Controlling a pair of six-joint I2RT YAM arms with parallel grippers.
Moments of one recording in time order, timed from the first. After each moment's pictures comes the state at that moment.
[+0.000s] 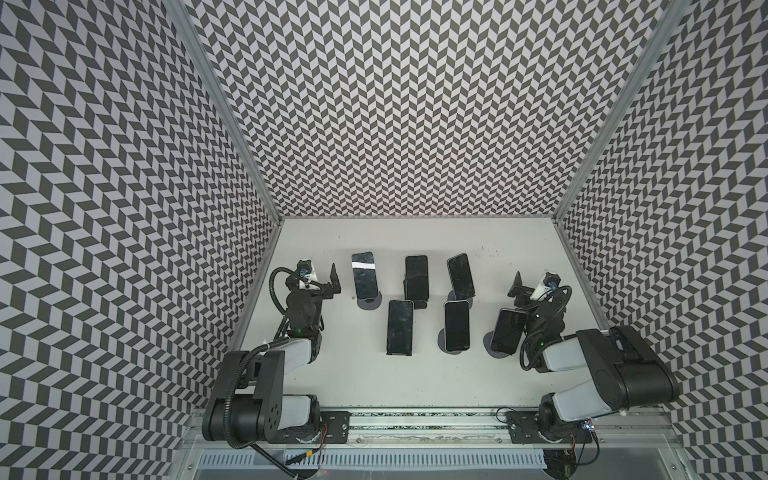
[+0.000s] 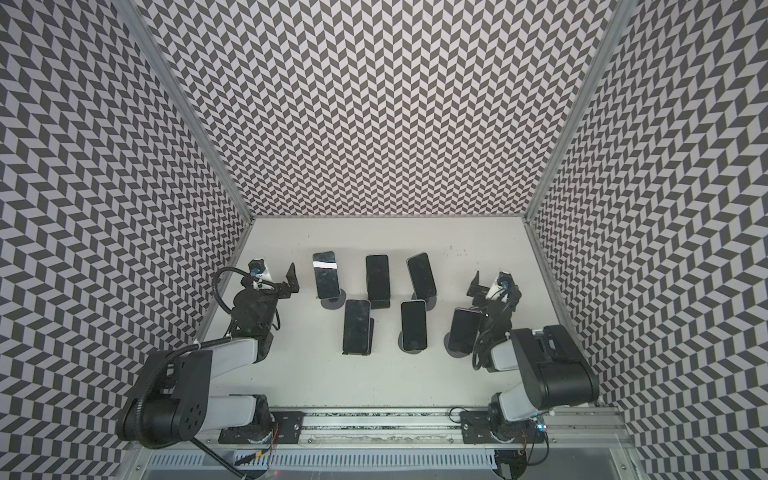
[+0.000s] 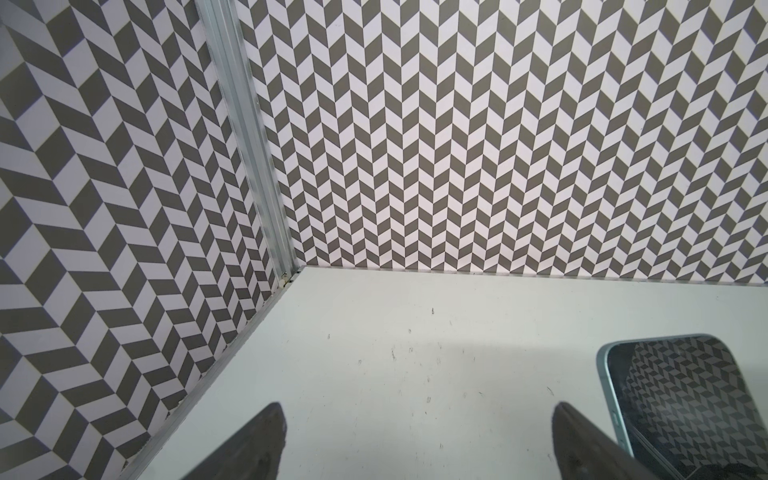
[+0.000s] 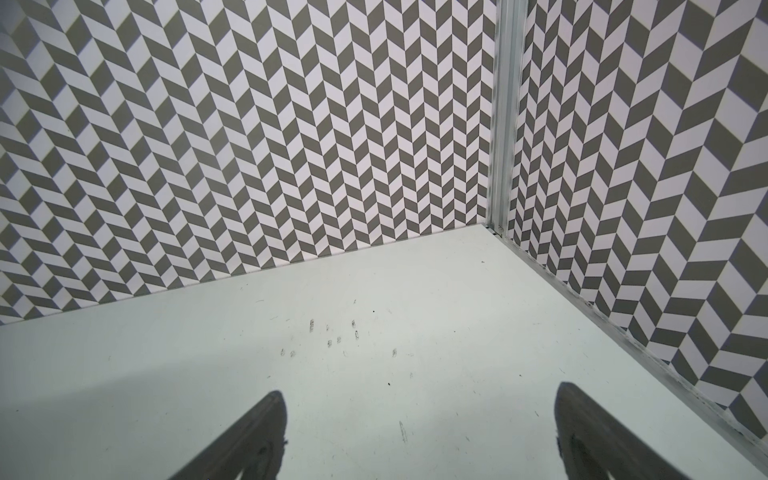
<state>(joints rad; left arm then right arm) -0.02 1.34 0.32 0.98 -0.08 0.00 0.09 1.51 0.20 1.26 0.35 0.11</state>
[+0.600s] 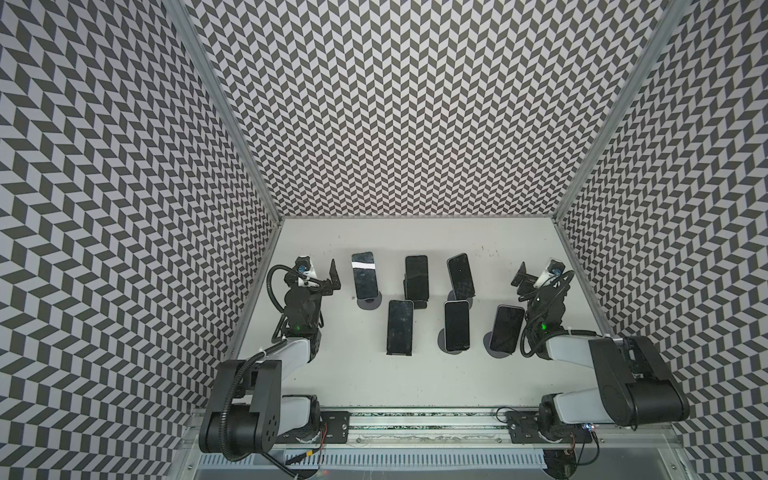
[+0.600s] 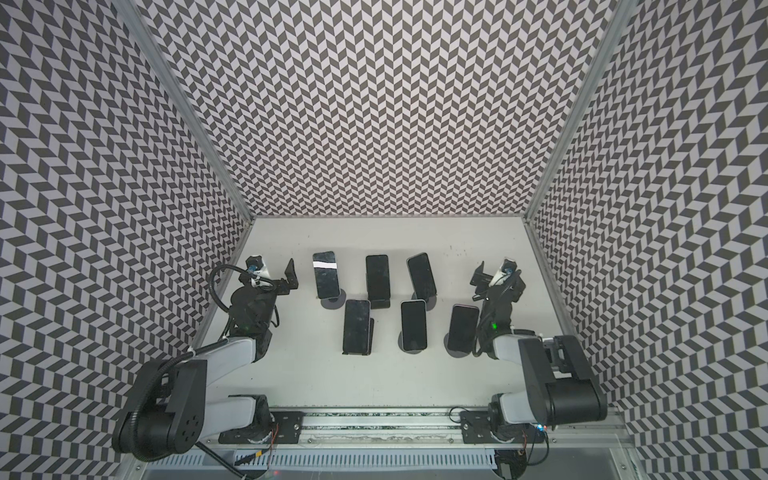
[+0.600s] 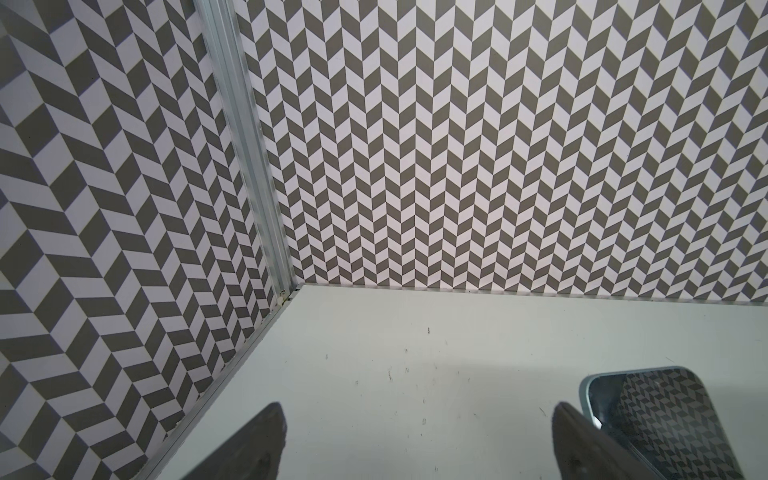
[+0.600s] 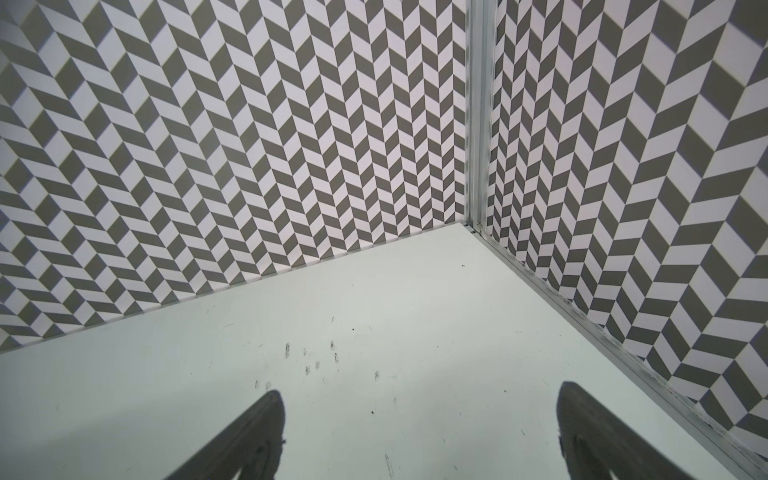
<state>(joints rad) -0.03 1.28 0.34 0.93 -0.09 -0.01 0.08 1.40 0.32 1.00 0.43 0.16</state>
